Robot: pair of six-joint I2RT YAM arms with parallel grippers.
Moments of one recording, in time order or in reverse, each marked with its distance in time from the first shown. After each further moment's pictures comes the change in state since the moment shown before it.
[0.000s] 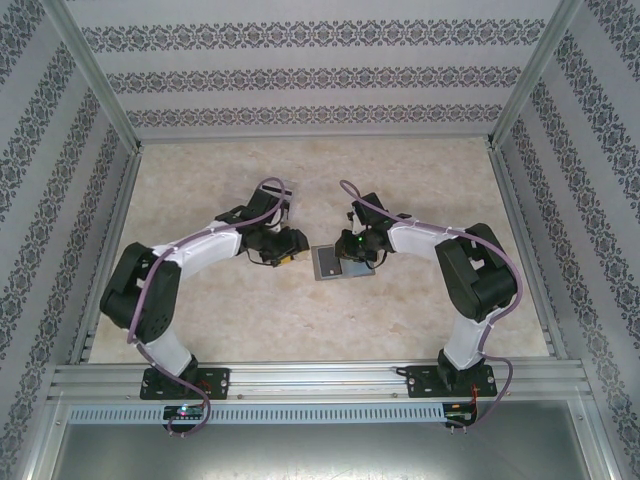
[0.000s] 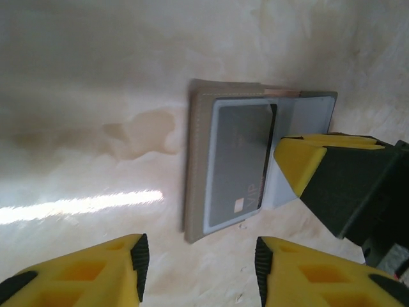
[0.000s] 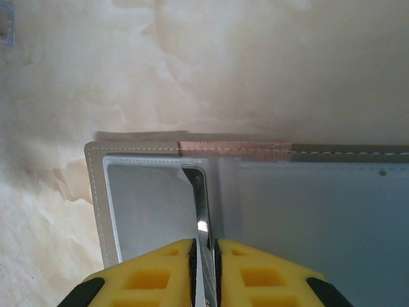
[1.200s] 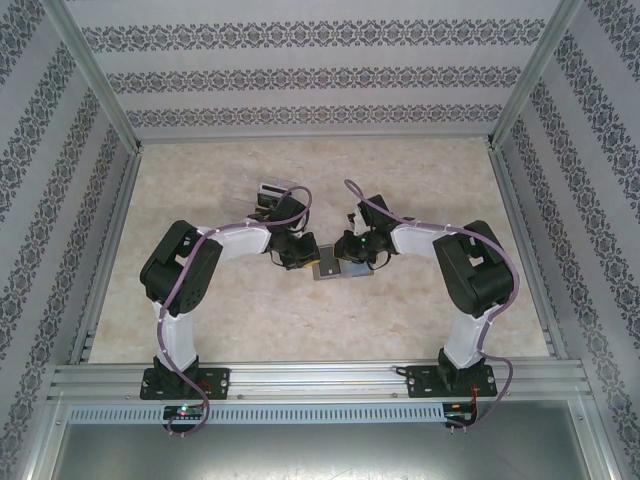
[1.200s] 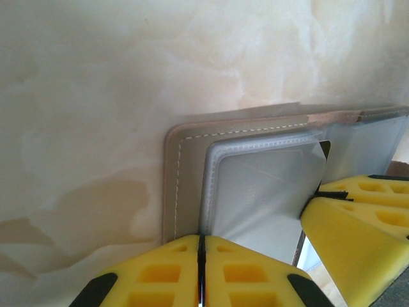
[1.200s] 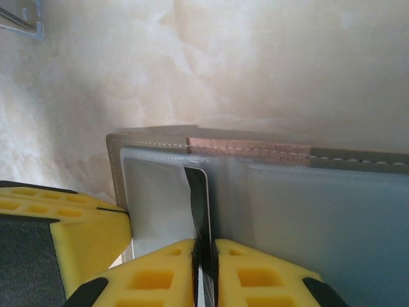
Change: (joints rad) left arm -0.069 0.246 0.105 0.076 -0.025 -0.029; right arm -0.041 0.026 -0.052 0.119 -0.156 0.009
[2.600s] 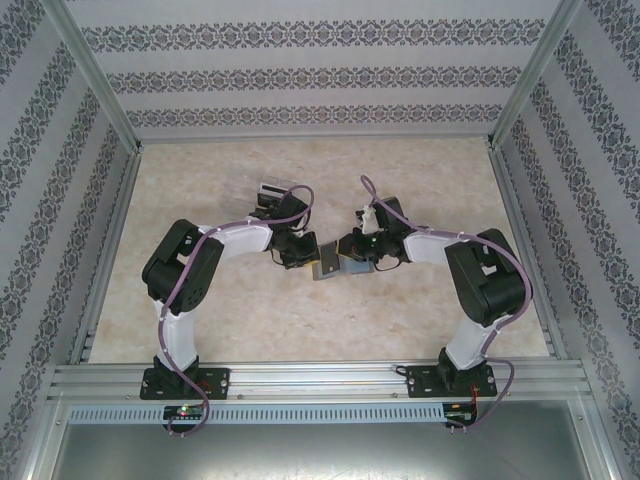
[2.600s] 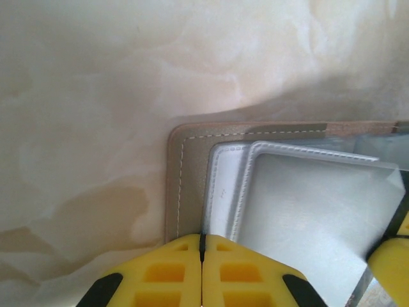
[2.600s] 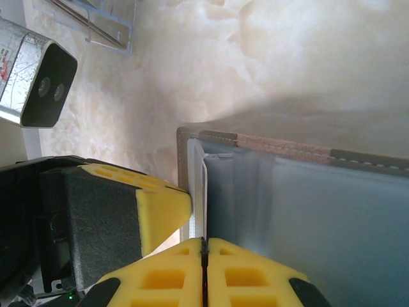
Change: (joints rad) left arm 0.000 0.015 0.027 -0.039 -0.007 0.041; right arm -0.062 -0.092 -0.124 0.187 -0.134 0.052
